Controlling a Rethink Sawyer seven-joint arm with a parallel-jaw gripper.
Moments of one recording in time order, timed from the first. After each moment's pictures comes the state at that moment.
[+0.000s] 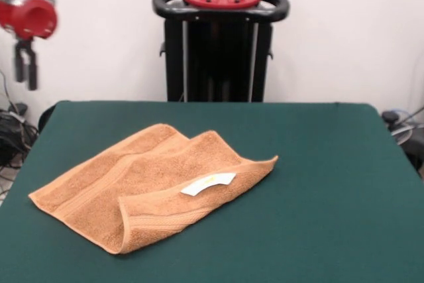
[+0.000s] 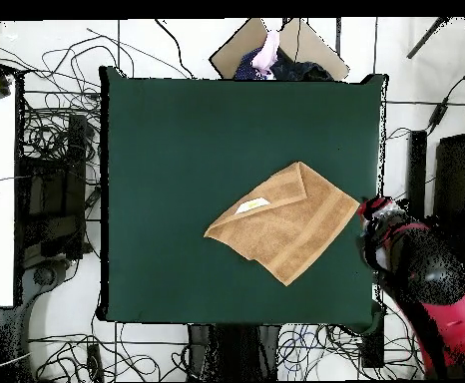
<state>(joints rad) -0.83 -0.89 0.12 1.92 0.24 0.28 1.64</state>
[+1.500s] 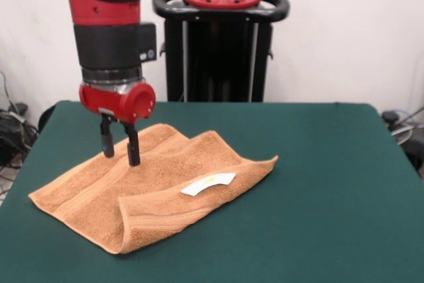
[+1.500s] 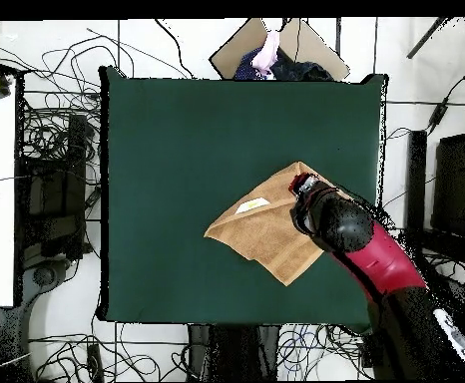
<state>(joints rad) -0.67 -0.67 0.18 1.86 0.19 0.20 1.64</state>
